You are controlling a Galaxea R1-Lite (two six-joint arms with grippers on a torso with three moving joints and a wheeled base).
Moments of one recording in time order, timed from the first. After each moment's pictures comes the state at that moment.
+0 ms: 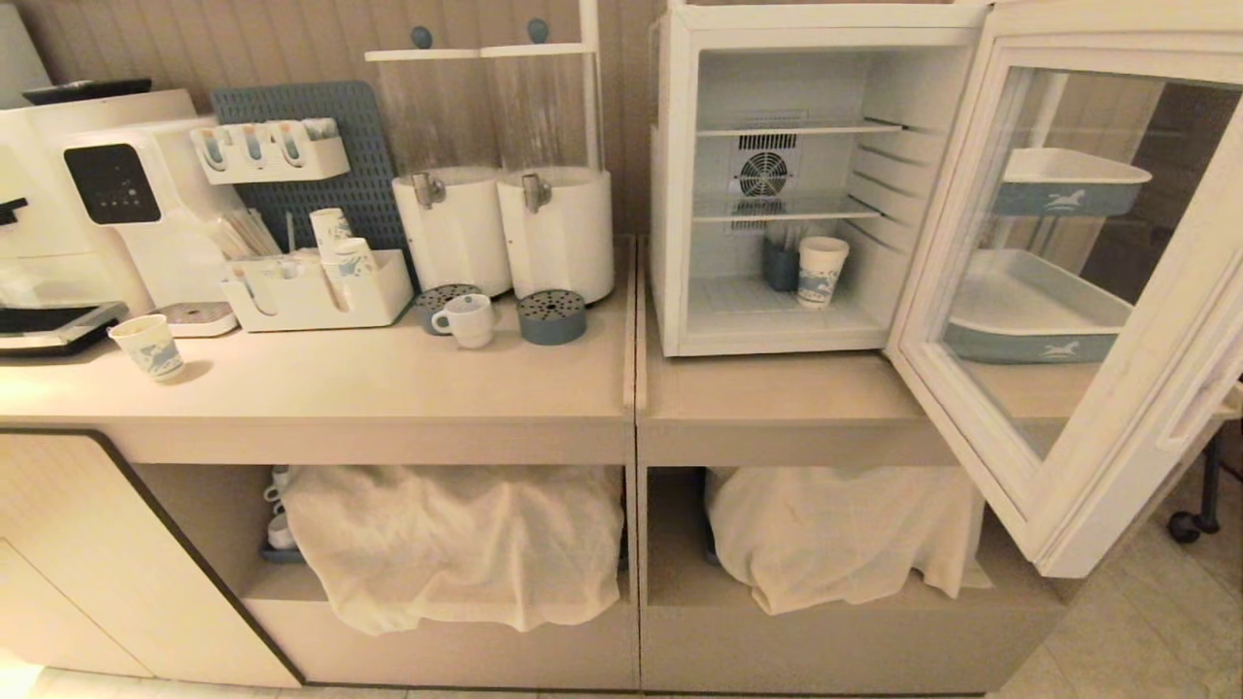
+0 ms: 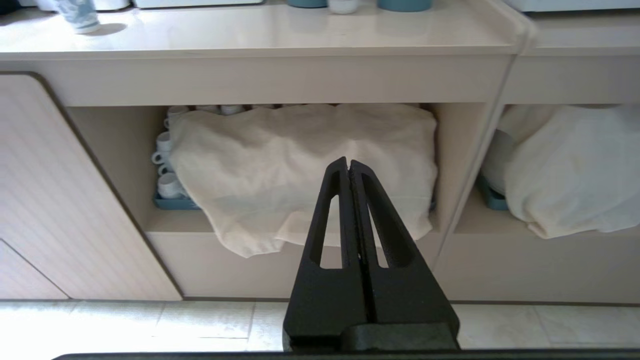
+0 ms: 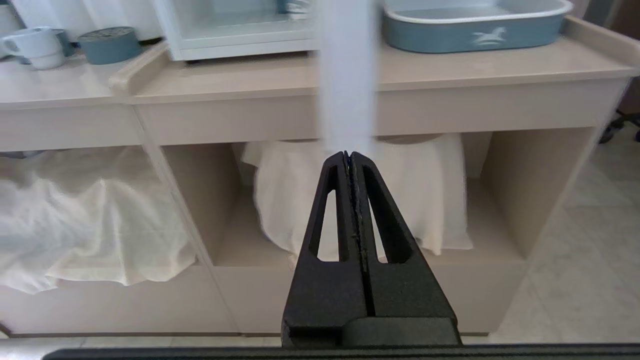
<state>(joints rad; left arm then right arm) 0.00 0.00 0.00 0.00 0.00 0.00 0.00 0.00 0.00 -0.04 0.00 0.01</state>
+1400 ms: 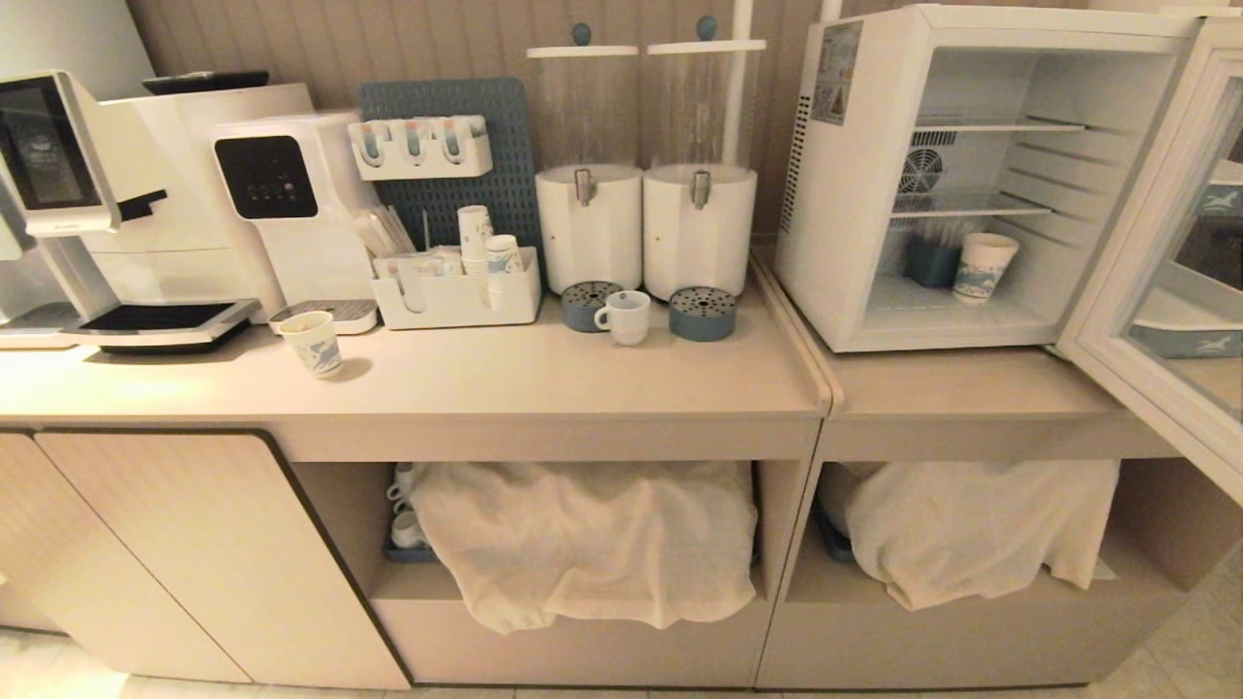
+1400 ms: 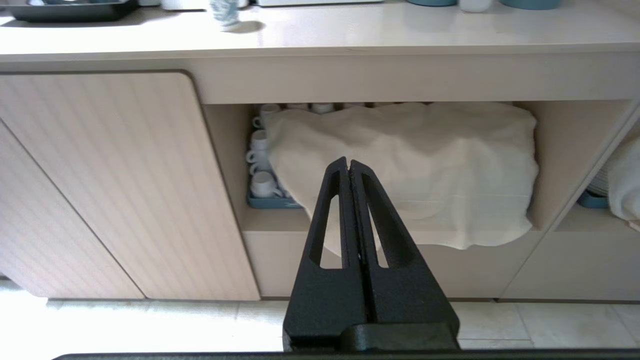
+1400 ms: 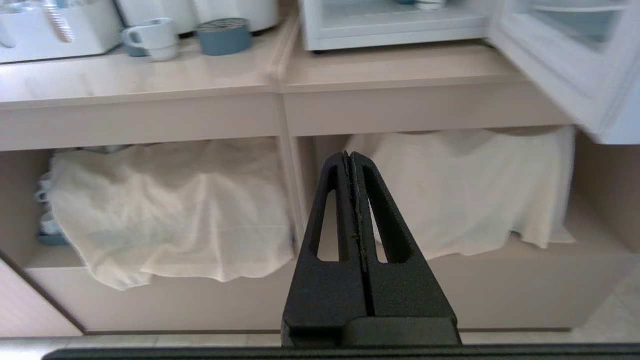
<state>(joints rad) 0.00 0.00 0.00 0.00 0.00 0.00 0.00 0.00 0.00 -0.04 0.00 0.01</state>
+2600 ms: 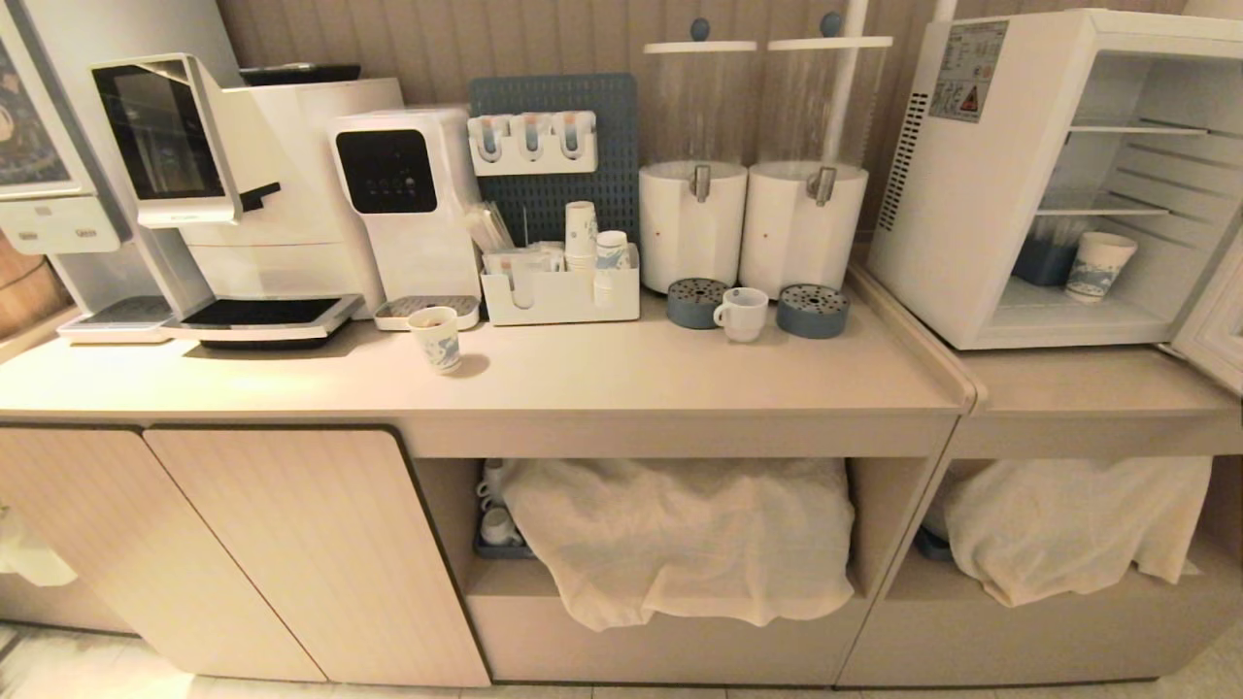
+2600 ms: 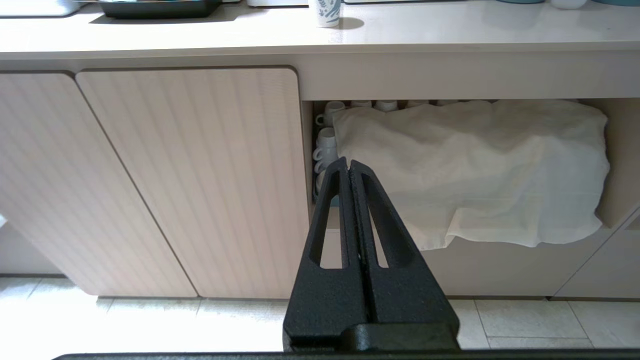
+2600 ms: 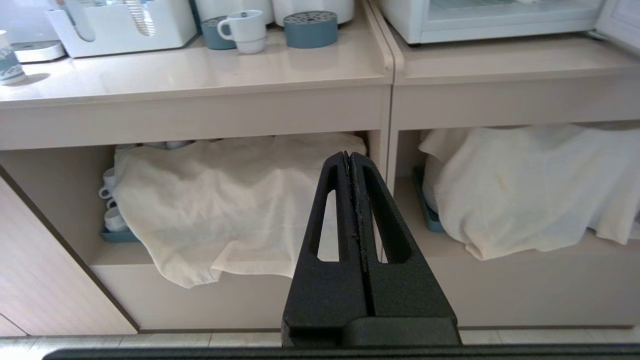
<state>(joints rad) 0.00 0.00 0.00 0.00 0.00 0.00 0.00 0.00 0.00 -0.04 0.00 0.02</state>
